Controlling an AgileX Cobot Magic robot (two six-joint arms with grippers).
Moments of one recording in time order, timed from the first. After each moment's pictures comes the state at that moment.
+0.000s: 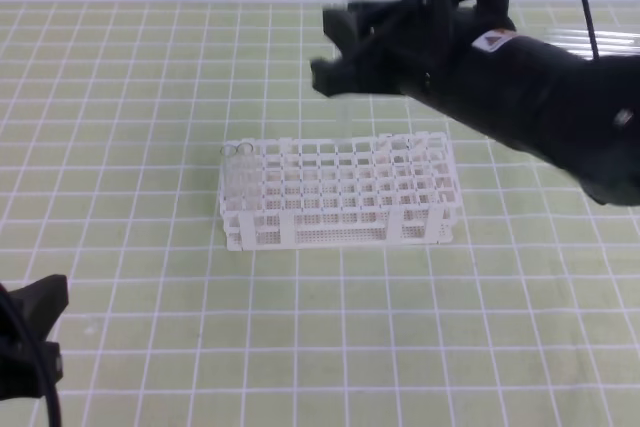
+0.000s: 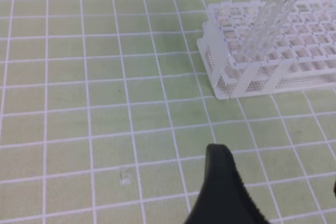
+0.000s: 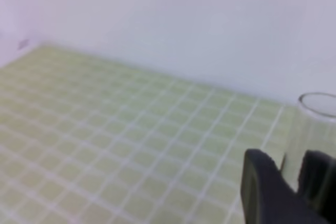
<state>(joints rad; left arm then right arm) -1.24 0.63 -0.62 0.87 1.08 -1.20 0.70 1.52 -1.18 0.89 -0.04 -0.81</state>
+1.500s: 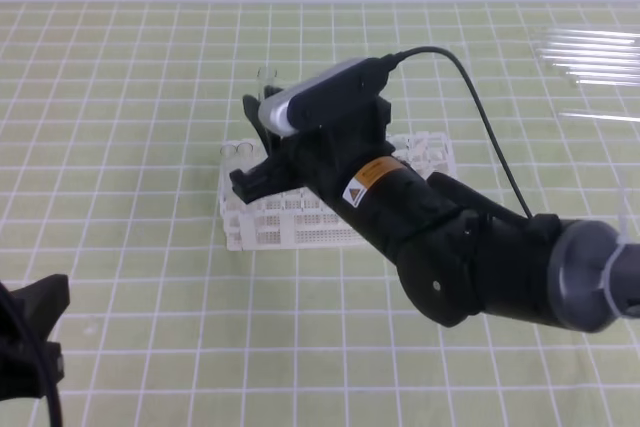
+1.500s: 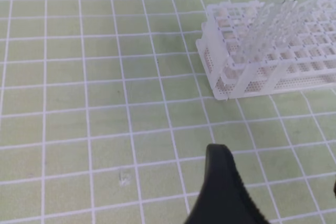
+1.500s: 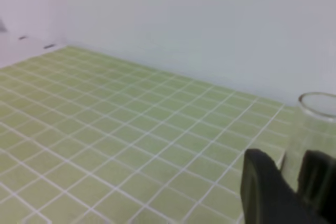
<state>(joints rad) -1.24 0.63 -0.62 0.87 1.08 -1.20 0.84 1.80 -1.08 0.22 -0.63 -0.13</state>
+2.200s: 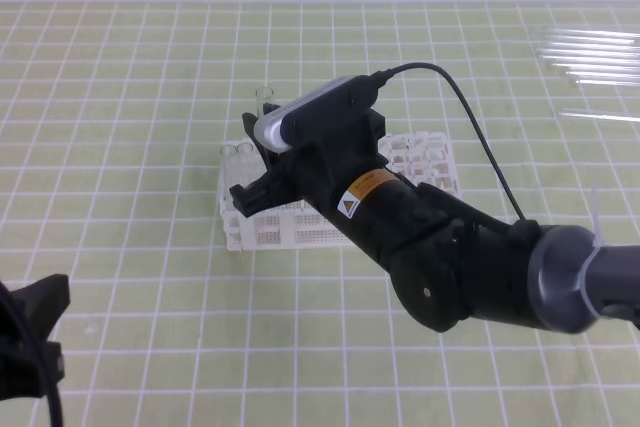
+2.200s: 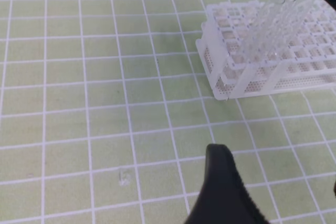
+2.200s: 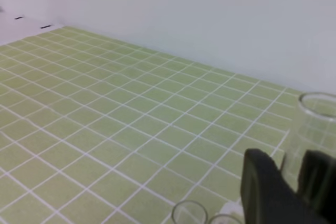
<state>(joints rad) -1.24 0.63 -0.62 0.86 1.08 -1.20 0.84 1.85 -1.08 0.21 -0.64 -0.13</state>
